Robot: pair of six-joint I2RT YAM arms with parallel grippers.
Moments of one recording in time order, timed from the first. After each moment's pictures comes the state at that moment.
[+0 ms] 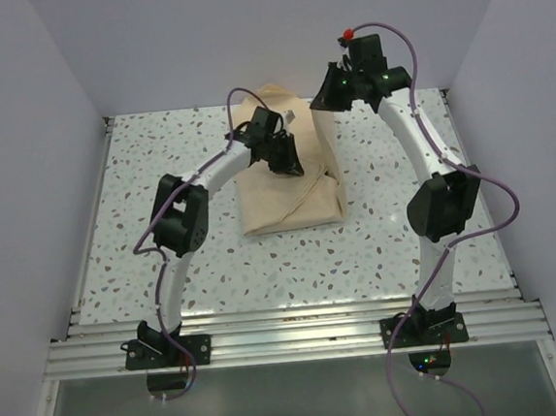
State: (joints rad) left arm -0.53 2.32 1.96 -0.51 0.41 -0.49; right arm 0.26 2.04 2.18 -0.79 -0.28 0.55
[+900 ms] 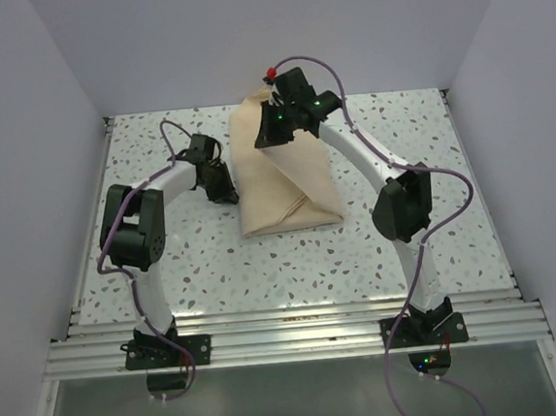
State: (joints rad) left arm -0.24 1.99 1.35 -0.49 0.26 -0.49; right arm 0.53 2.19 2.24 -0.79 -0.27 0.52
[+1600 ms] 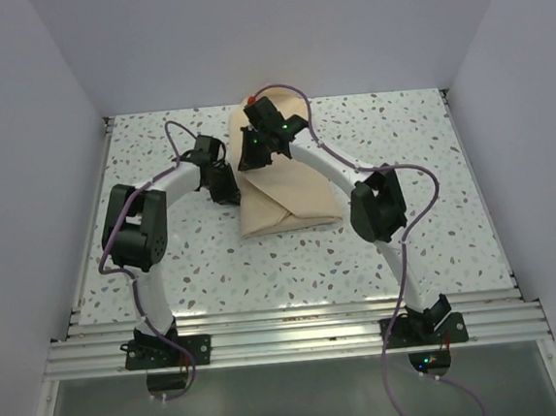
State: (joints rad) left arm -0.28 2.00 1.36 -0.48 0.26 -0.51; right arm 0.66 2.35 2.26 -0.72 -0.14 0.67
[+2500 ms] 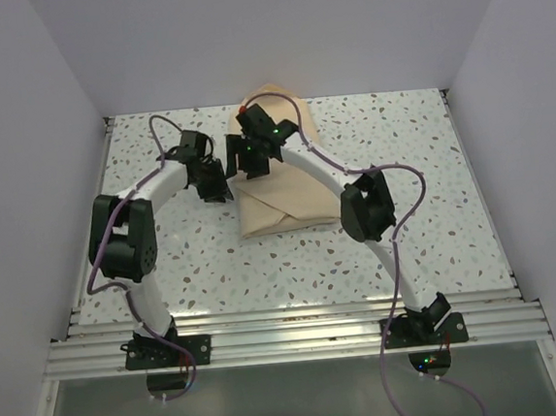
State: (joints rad) left arm -0.23 1.91 1.34 -0.55 0.22 -0.45; right arm 0.68 2.48 2.37 -0.77 -0.15 0.65
